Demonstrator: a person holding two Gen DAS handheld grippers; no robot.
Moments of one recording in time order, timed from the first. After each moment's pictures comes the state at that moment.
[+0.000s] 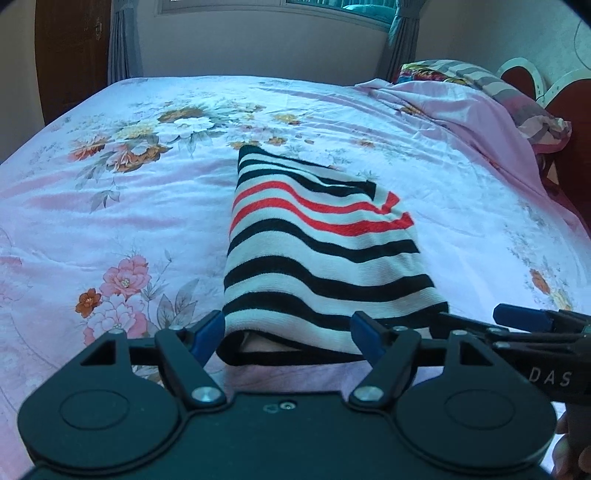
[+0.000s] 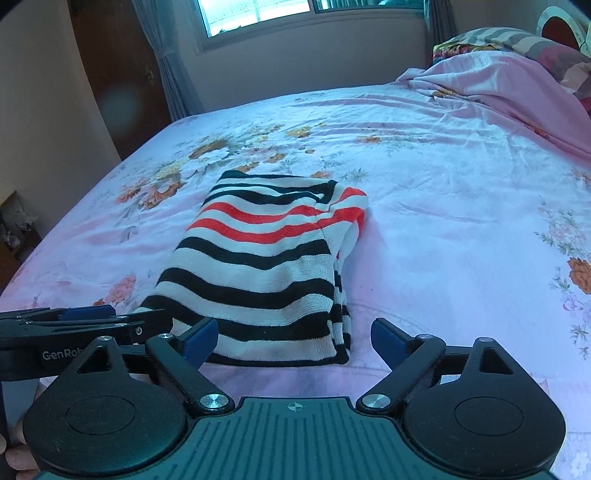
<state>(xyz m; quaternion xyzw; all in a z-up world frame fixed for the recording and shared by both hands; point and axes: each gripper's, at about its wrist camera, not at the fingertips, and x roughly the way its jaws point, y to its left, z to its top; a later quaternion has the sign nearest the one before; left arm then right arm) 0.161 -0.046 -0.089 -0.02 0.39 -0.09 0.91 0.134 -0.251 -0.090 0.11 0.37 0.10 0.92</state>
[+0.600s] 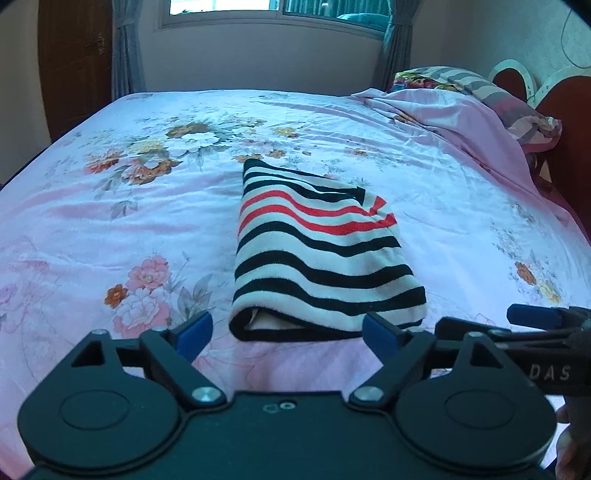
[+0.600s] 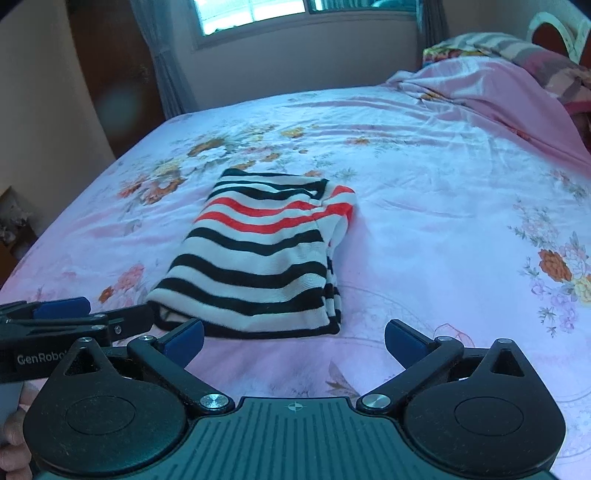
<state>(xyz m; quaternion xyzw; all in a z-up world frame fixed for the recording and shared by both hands) 0.117 -0.040 -0.061 -0.01 0.38 -0.08 0.92 0.093 -0.248 -0.066 0.09 0.38 0.08 0.92</state>
